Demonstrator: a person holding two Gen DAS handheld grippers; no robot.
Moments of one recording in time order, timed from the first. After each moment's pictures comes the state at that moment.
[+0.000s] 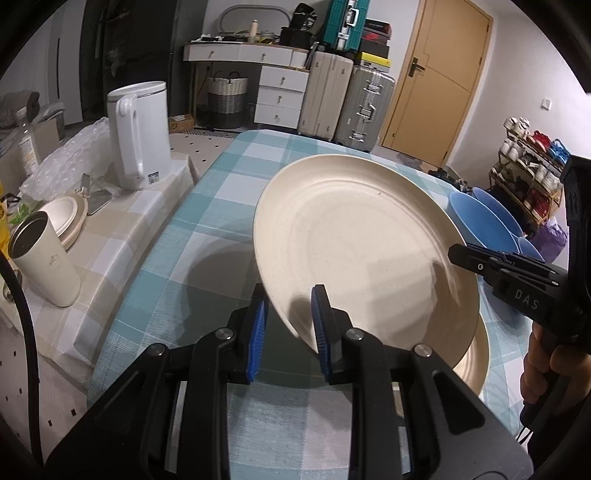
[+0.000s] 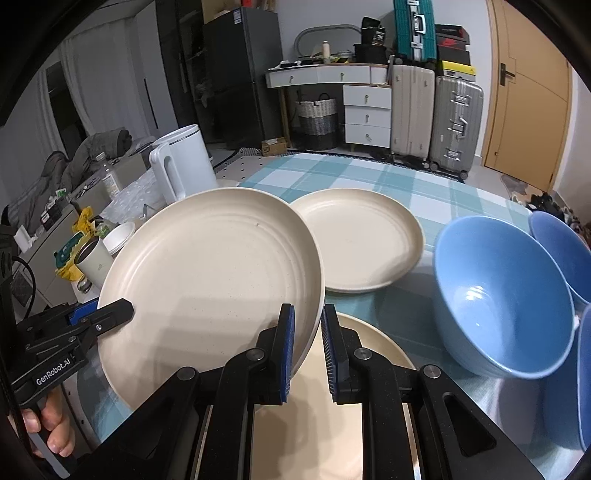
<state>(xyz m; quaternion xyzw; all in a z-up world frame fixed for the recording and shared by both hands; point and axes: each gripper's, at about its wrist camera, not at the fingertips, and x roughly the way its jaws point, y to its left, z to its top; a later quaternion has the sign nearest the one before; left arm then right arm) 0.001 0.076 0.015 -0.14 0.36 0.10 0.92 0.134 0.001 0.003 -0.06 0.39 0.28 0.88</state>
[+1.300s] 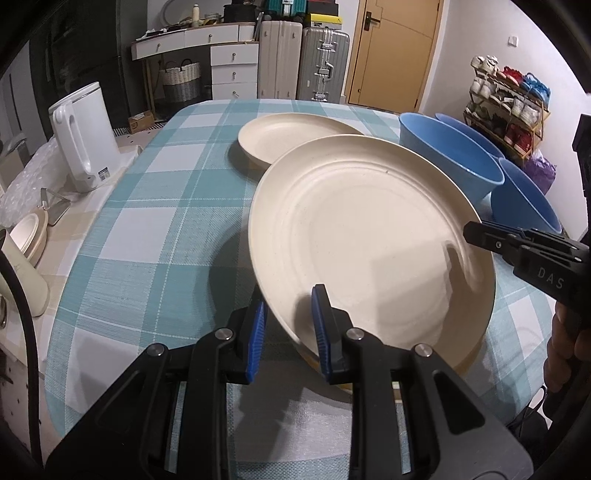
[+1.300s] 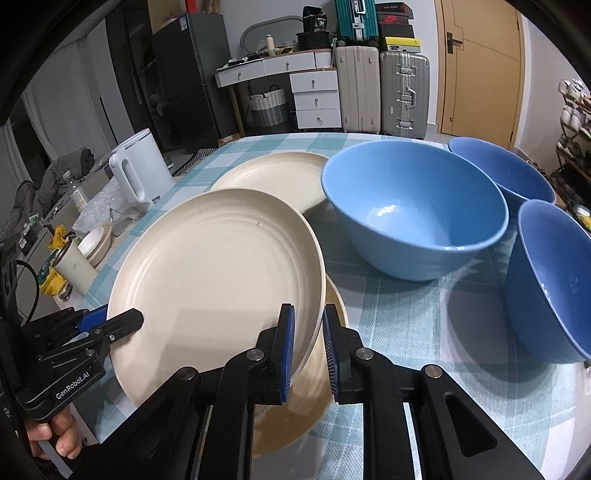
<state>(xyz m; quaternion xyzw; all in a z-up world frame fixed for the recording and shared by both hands) 0.027 0.001 -0.030 -0.06 0.42 0.04 0.91 0.103 -0.079 -0.024 -0.02 0.42 0.20 0.89</state>
